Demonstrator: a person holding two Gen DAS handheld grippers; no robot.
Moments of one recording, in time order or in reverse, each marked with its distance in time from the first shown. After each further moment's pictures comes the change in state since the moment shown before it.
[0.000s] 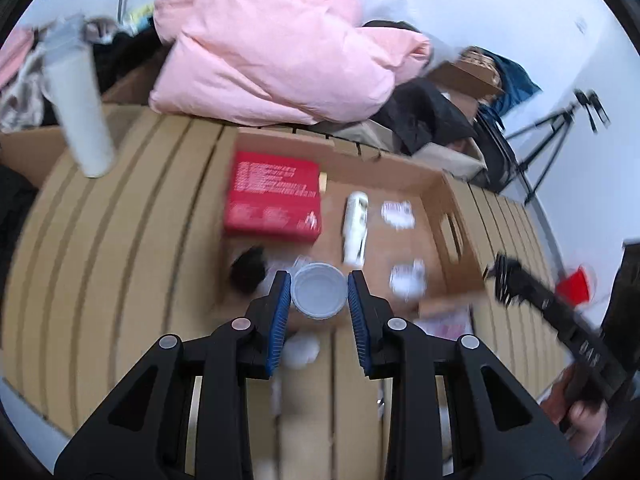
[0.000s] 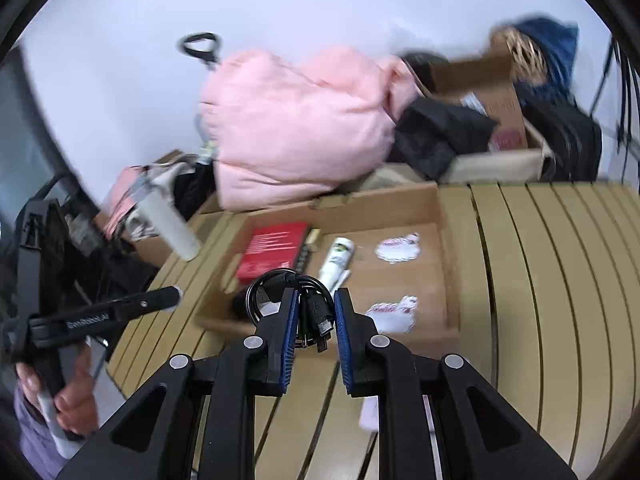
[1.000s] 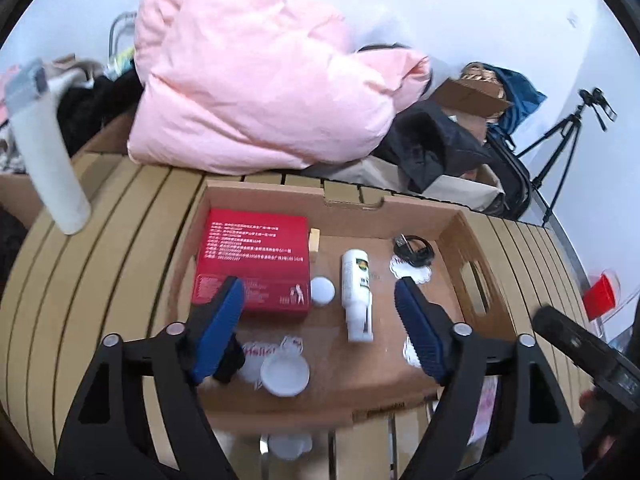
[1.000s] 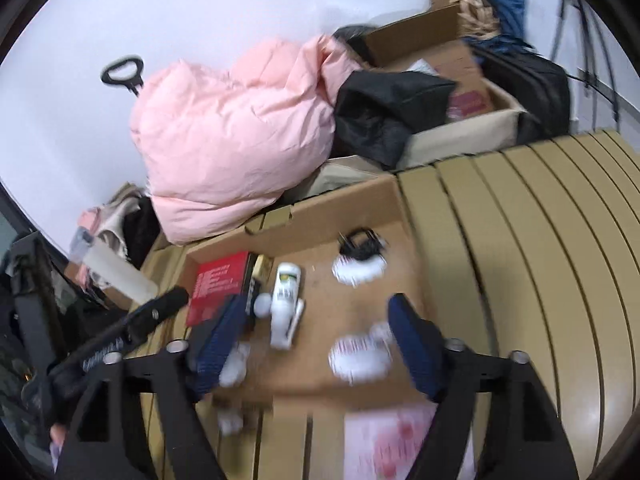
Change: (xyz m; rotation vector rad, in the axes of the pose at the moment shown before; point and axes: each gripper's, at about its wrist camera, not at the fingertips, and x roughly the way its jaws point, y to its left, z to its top) left arm 0.036 -0.028 0.005 0.117 -0.181 0.071; right arm 0.035 -0.043 0.010 0.191 -0.030 -0.082
